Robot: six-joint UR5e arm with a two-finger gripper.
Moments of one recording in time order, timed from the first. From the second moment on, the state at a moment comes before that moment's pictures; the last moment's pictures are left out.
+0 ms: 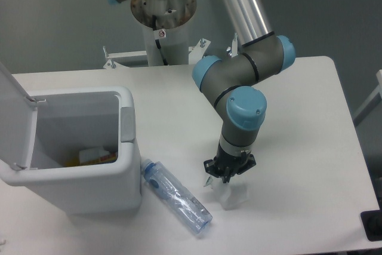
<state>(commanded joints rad) 2.49 -2.10 -1.60 -0.88 1.44 0.32</state>
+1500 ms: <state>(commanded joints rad) 2.55 -1.97 -1.31 -0.88 1.13 0.05</state>
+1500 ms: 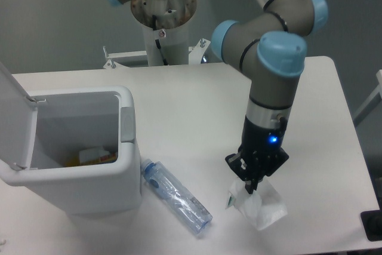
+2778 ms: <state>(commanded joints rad) 2.25 -1.63 -1.52 -0.87 1.11 -0.06</state>
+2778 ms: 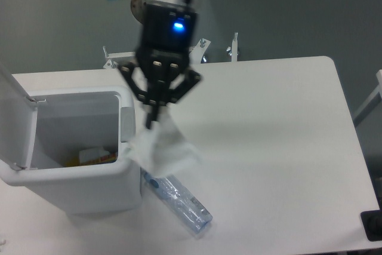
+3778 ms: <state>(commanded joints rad) 2.15 -1.64 -1.63 -0.87 1.13 -0.05</state>
